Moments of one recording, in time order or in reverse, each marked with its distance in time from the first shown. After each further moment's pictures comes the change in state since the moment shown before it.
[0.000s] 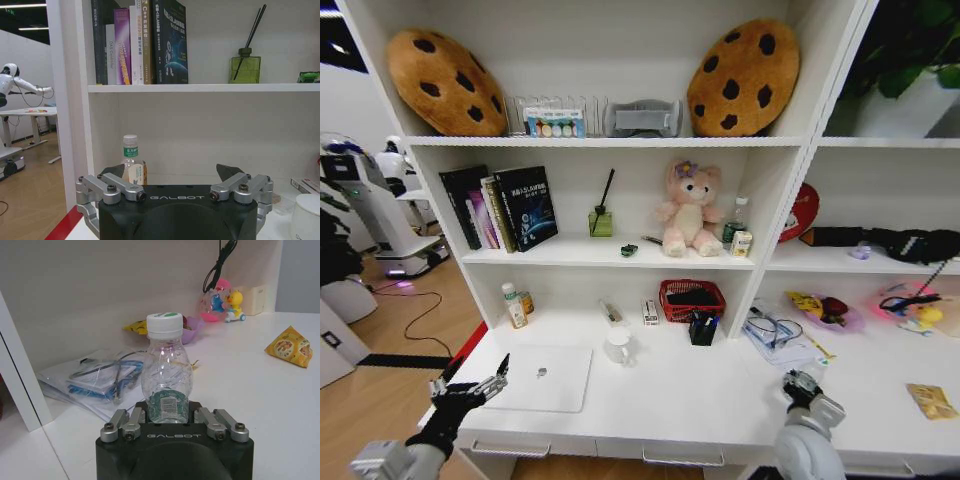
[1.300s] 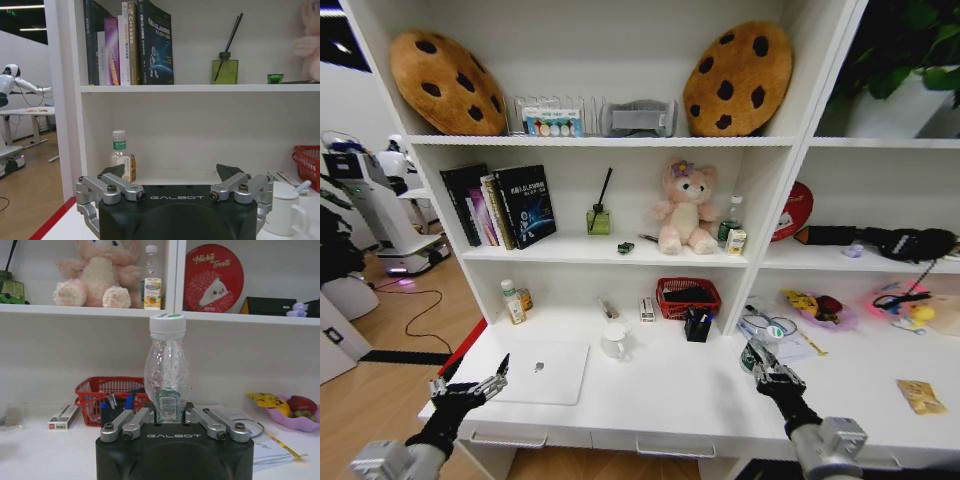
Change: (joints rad) left arm 0.000 0.000 0.000 0.000 0.000 0.000 0.000; right arm -0.310 0.006 0.034 0.384 -0.289 0.016 -0.607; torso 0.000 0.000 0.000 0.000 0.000
